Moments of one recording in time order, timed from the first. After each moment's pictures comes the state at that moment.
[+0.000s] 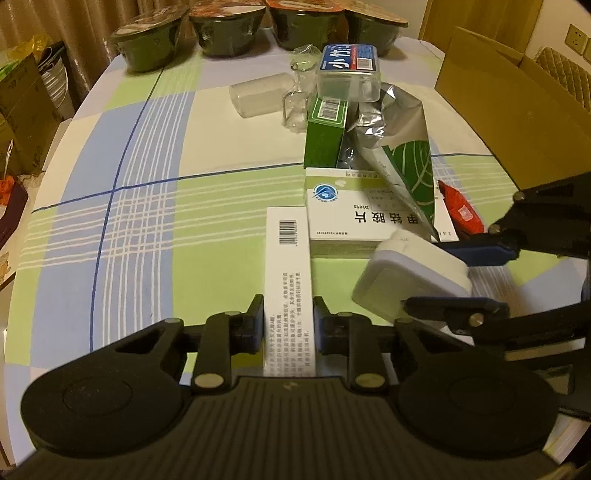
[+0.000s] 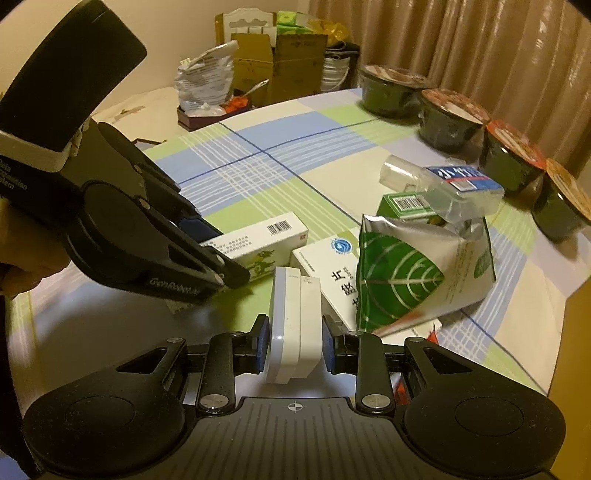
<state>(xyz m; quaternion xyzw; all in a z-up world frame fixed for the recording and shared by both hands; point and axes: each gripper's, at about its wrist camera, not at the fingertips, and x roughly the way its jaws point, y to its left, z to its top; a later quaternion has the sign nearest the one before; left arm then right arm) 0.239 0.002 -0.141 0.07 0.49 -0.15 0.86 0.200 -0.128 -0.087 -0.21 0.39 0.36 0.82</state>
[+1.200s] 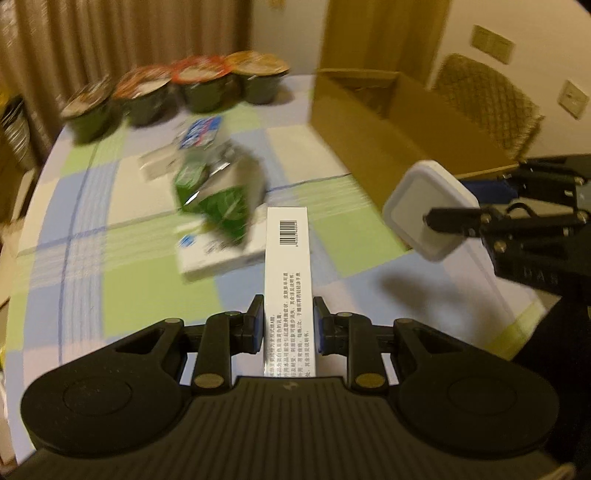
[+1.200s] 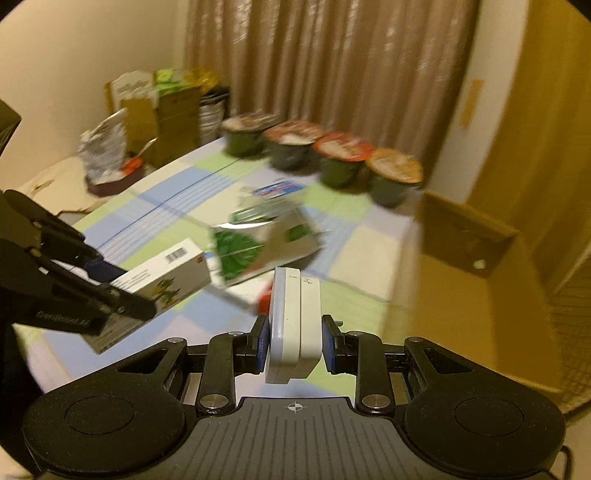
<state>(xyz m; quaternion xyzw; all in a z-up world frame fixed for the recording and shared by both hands) 0.125 -0.090 -0.034 0.08 0.43 -0.24 0.86 0.098 -0.268 0.035 -0.14 0.33 0.19 0.91</state>
